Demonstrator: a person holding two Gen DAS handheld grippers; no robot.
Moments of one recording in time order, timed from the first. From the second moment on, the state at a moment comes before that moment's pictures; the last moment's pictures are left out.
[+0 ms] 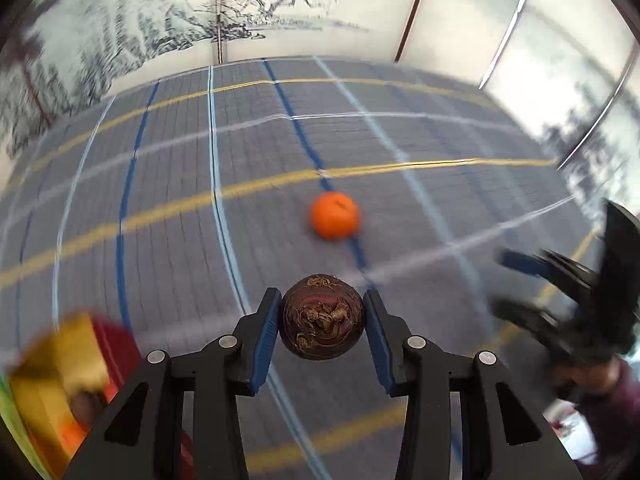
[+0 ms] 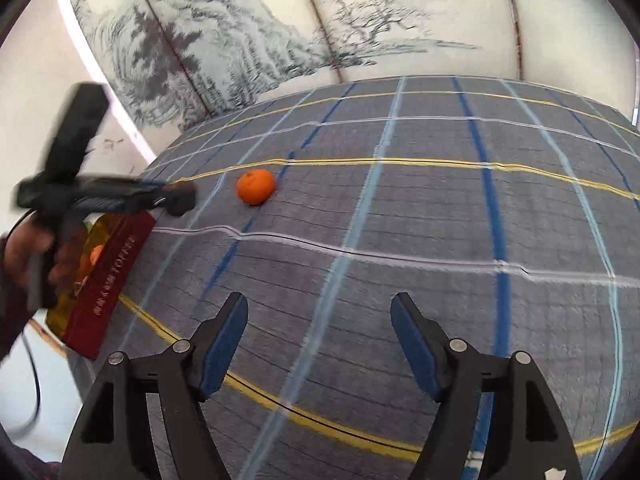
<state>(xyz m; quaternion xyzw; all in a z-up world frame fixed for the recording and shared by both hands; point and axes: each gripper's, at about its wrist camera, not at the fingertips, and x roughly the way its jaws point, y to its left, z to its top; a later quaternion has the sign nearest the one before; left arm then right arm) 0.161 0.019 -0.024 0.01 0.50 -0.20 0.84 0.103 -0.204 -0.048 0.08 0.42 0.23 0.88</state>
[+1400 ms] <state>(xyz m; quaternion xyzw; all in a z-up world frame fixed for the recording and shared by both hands) -0.052 0.216 -0.001 -0.11 0.39 0.01 0.91 0.089 -0.140 -0.060 -0.01 0.41 0.20 0.89</state>
